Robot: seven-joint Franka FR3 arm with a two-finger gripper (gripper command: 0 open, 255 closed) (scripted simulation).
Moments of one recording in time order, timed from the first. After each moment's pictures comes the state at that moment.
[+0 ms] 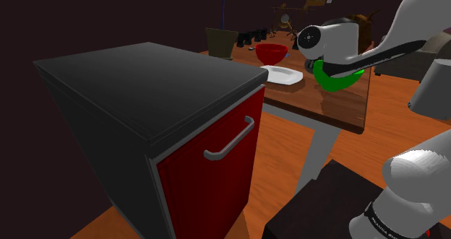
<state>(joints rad) -0.46 -0.26 0.10 -2.30 -1.47 2.33 0.33</state>
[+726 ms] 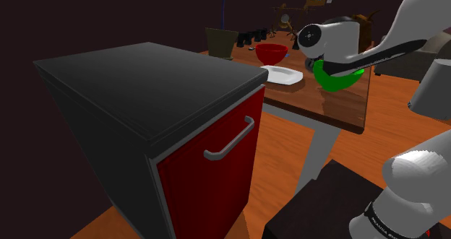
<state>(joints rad) -0.46 -0.27 0.10 -2.30 -1.45 2.33 0.31</state>
